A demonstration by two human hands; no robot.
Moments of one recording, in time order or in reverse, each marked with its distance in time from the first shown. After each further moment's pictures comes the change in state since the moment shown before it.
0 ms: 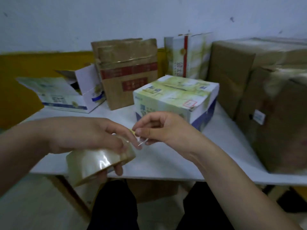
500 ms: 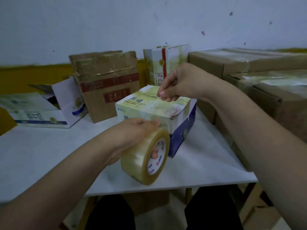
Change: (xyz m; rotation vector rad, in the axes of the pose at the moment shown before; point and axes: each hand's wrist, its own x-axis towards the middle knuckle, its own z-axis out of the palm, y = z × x) left_hand 0.063 0.072 0.054 -0.363 0.357 0.093; right_hand 0.022 -0.078 -0.112 -0.675 0.254 -0.038
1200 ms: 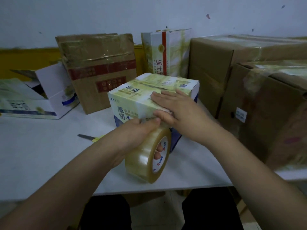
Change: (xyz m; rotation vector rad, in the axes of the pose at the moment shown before) left_hand 0.042 -0.023 0.015 -0.161 -0.007 -0.029; right_hand -0.022 0.060 0.068 -0.544 -0.019 -0.165
